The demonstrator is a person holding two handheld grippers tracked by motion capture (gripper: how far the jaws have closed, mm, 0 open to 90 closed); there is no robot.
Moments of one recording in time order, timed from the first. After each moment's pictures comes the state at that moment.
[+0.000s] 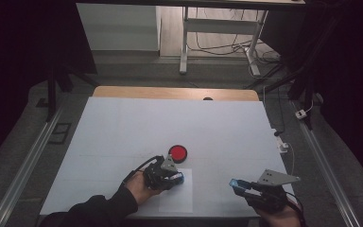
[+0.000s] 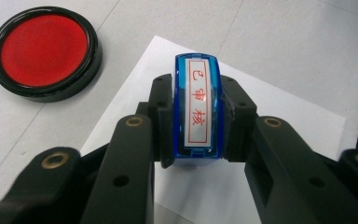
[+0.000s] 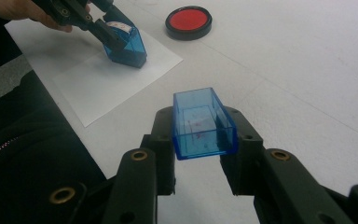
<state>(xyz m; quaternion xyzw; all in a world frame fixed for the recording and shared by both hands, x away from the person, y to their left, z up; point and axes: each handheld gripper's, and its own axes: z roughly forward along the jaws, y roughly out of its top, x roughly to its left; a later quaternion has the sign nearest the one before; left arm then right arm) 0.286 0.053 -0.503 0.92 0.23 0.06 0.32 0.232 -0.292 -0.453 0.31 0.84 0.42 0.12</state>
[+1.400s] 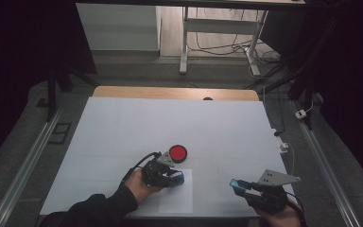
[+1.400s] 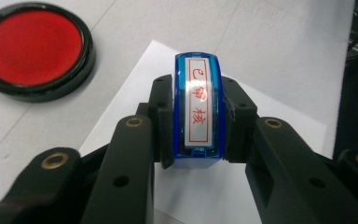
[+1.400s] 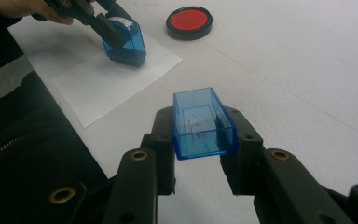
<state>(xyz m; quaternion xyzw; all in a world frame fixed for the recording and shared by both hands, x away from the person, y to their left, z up) 0.294 0.060 -0.500 0.90 0.24 0.02 0.35 0.232 -0.293 -0.453 0.31 0.84 0.42 0.12</state>
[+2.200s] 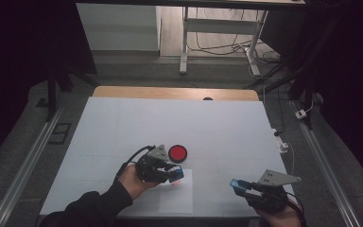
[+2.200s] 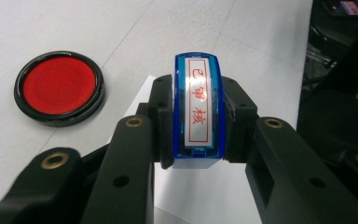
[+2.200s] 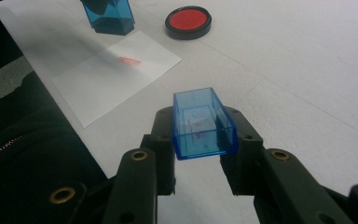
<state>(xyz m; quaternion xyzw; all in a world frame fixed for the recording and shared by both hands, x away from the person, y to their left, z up) 0.293 0.077 -0.467 0.89 0.22 0.02 0.40 0.232 -0.294 -0.453 0.31 0.84 0.42 0.12</state>
